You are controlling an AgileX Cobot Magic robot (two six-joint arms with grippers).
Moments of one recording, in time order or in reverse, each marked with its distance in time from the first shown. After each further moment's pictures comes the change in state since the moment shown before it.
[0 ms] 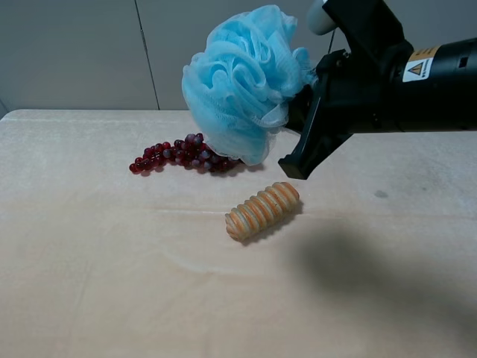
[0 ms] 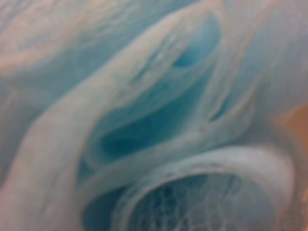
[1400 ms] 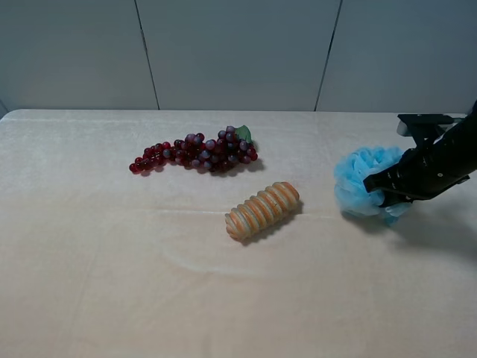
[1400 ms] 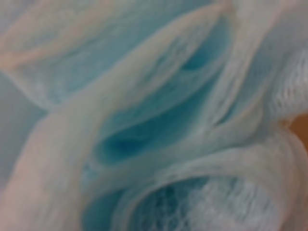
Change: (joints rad) left arm 0.000 0.000 0.000 -0.001 0.000 -0.002; right arm -0.697 0.433 -0.001 -0.003 0.335 0.265
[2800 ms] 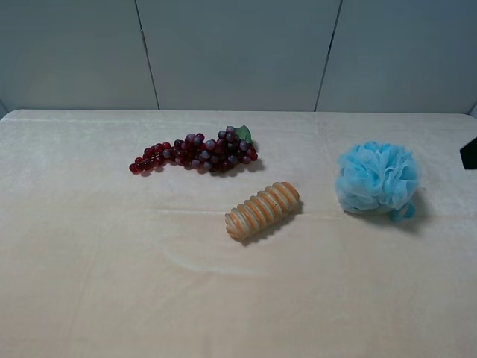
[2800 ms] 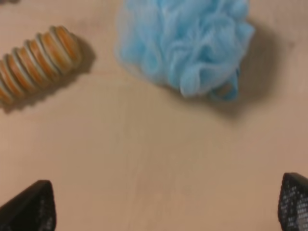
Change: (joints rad) left arm 0.000 0.000 0.000 0.002 0.000 0.000; right arm 0.000 -0.804 -0.127 -0.113 0.714 0.249
